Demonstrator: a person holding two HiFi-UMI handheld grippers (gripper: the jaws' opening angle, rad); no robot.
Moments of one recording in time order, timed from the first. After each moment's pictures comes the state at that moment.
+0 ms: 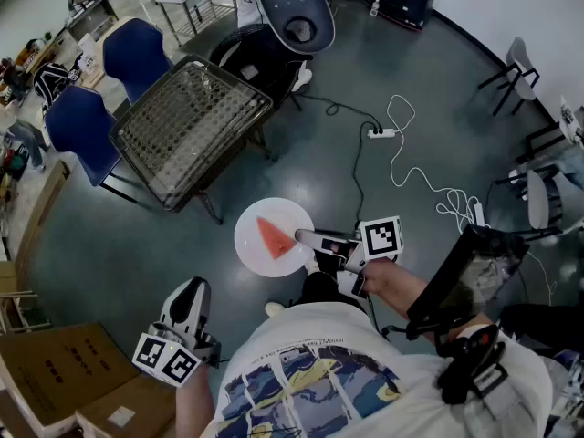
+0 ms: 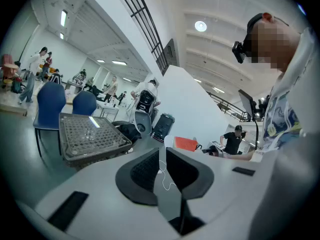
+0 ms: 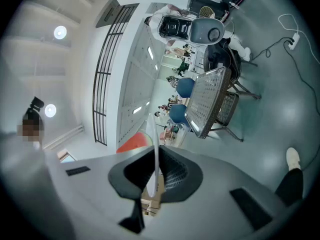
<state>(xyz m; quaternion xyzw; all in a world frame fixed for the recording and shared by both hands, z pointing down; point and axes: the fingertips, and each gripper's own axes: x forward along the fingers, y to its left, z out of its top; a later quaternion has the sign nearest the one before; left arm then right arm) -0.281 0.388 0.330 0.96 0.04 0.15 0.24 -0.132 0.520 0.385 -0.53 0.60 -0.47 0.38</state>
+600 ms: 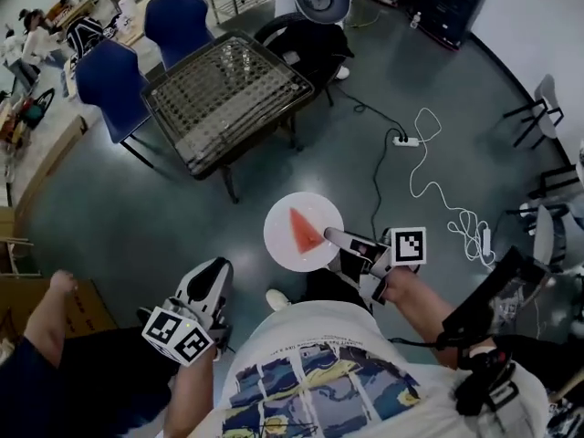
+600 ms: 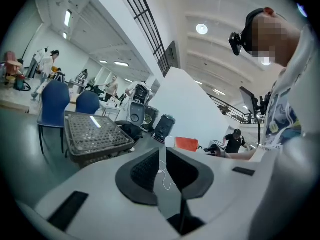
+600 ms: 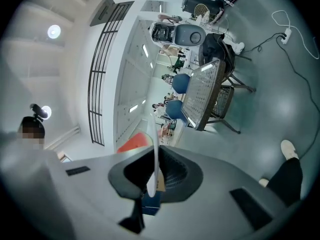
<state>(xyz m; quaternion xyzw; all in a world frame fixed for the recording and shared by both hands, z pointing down) -0.313 0.381 0.341 0.96 0.04 0.14 0.24 -0.169 0.514 0.386 -0.52 0.58 -0.50 0.39</state>
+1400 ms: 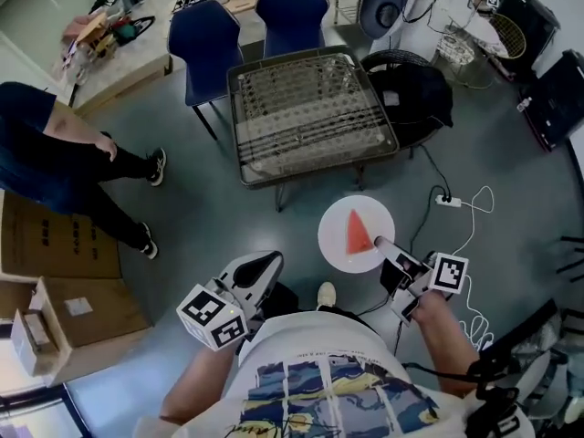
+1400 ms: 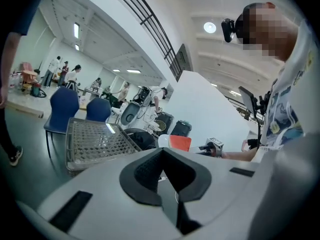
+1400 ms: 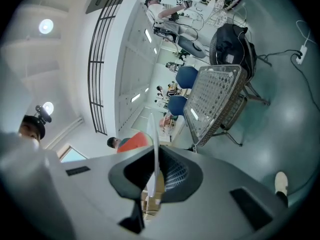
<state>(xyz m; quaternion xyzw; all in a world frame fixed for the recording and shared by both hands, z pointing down) -0.172 0.349 0.335 0.96 -0.07 0.12 0.24 0.002 0.429 0.392 -0.47 0.63 -0.52 0.33</state>
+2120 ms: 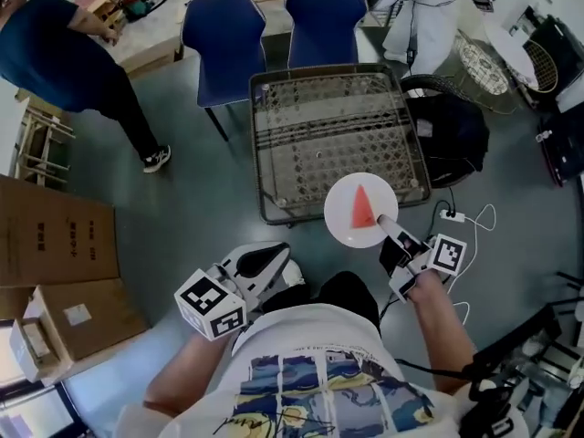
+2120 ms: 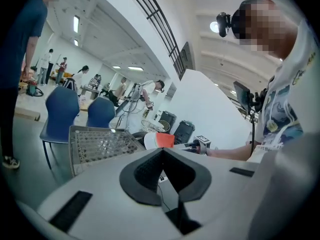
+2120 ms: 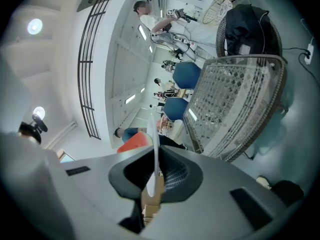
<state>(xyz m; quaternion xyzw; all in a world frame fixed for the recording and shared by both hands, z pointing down) -0.122 0.146 0.346 0.96 -0.06 0.13 0.24 0.076 0.188 0.432 -0.48 0.63 -0.53 0.31</state>
